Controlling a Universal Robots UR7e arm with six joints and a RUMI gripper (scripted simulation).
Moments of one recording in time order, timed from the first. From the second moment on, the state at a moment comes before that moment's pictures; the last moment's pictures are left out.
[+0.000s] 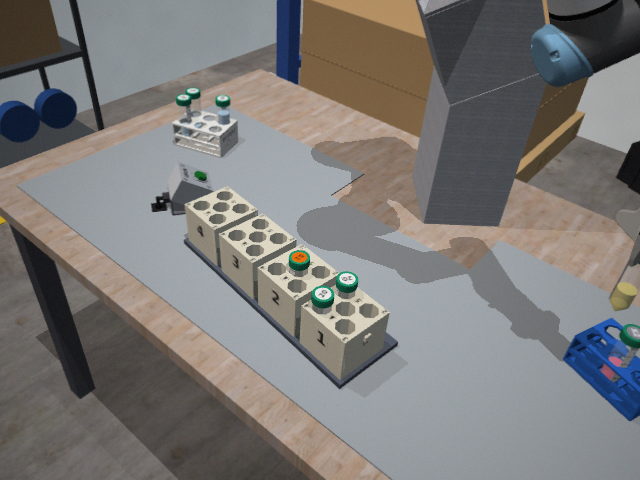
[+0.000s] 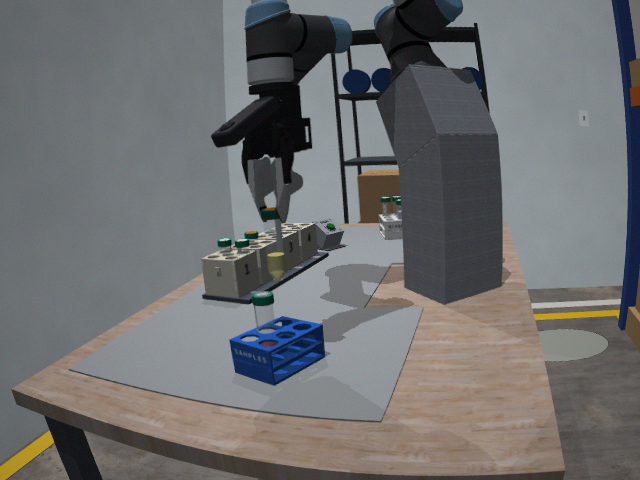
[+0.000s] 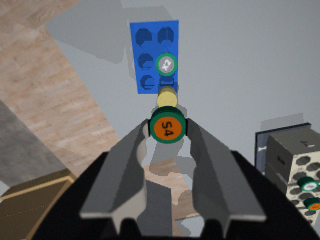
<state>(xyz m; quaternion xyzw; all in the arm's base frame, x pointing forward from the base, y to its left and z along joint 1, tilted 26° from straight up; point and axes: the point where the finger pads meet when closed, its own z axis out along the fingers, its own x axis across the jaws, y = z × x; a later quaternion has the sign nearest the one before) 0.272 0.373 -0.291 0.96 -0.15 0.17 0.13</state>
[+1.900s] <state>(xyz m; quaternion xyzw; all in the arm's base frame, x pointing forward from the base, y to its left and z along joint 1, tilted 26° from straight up) 0.360 0.119 -0.163 0.71 -0.67 0.22 0.02</state>
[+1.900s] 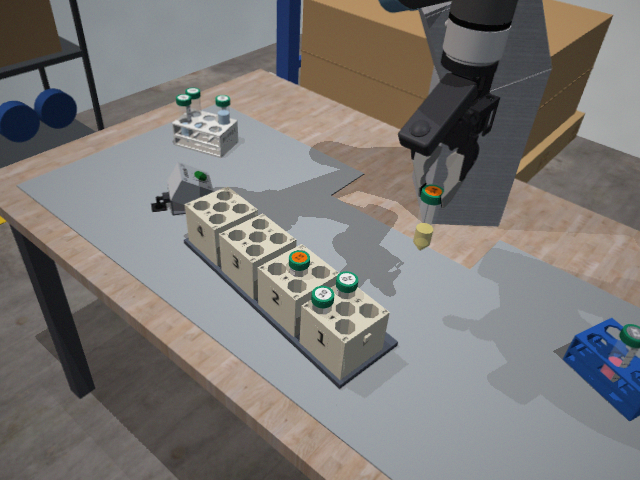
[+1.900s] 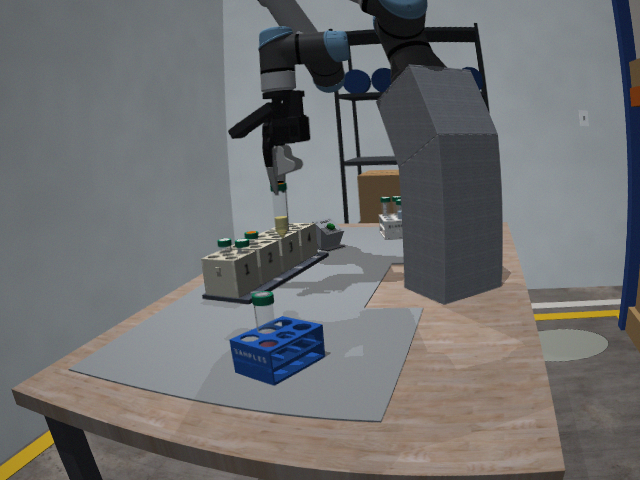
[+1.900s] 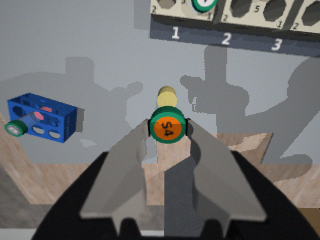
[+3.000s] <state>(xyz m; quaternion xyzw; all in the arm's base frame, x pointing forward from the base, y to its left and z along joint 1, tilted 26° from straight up) 0.420 -0.049 -0.085 0.40 -0.89 0.21 -0.07</state>
